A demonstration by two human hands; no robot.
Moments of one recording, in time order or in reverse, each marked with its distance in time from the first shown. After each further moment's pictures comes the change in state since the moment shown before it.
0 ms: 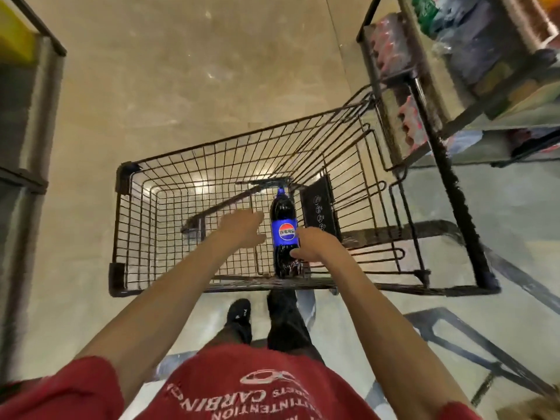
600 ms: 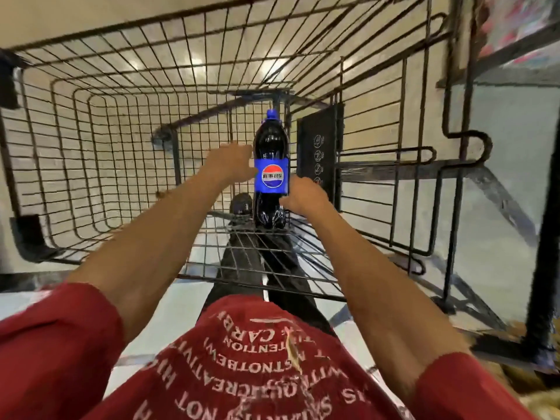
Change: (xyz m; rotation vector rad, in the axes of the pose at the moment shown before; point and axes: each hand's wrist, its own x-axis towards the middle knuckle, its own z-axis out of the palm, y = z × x) left_hand 0.188 0.005 0.070 -0.220 -0.189 -0.189; right_hand 0.161 0.078 0.045 0.131 -0.137 0.087
